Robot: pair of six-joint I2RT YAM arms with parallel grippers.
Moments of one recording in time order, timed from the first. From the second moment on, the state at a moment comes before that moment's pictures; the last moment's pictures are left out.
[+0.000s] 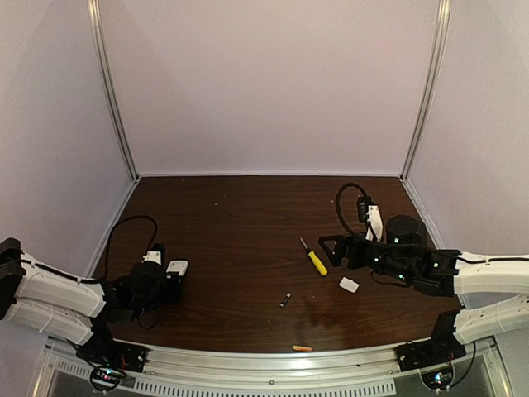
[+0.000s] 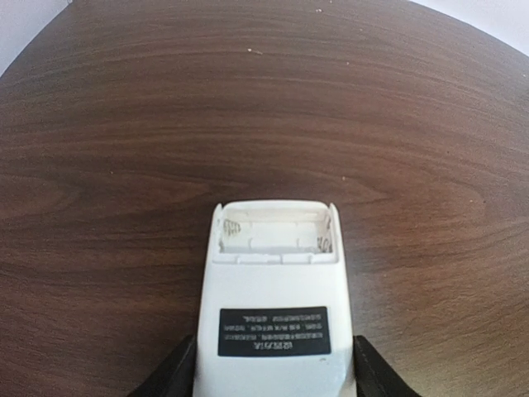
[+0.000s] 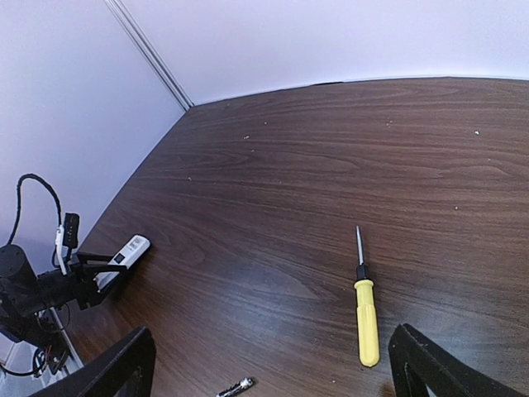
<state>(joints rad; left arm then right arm) -0.85 1.18 0.14 0.29 -0.55 -0.63 0.91 1.01 0.49 0.18 0.21 0.57</state>
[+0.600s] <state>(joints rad) -0.88 1.11 0.14 0.23 -0.52 -0.64 0.93 1.01 0.50 0.17 0.22 0.55</state>
